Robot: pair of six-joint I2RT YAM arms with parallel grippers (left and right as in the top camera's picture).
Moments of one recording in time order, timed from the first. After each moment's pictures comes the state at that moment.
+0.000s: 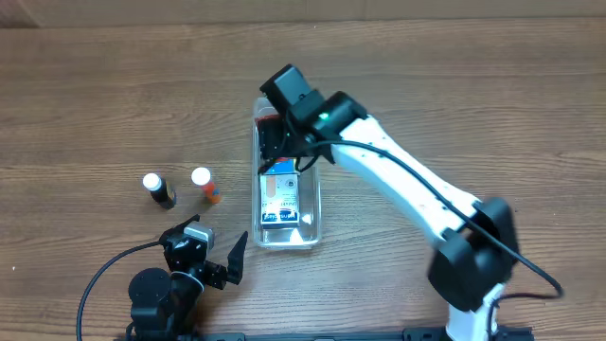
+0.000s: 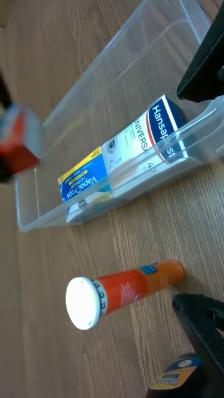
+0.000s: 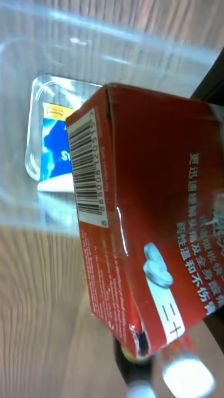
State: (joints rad) left arm -0.02 0.01 0.14 -0.49 0.34 0.03; right arm 0.71 2.00 1.79 -0.90 -0.07 0.60
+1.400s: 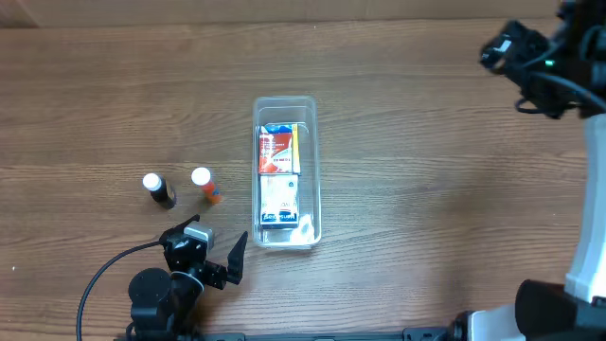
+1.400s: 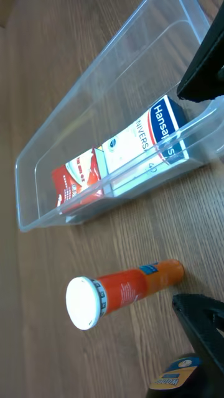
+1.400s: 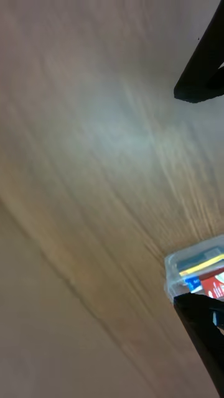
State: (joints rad) left arm -0.02 0.01 0.14 -0.49 0.34 0.03; right arm -0.15 1.65 2.03 -1.32 -0.18 0.48
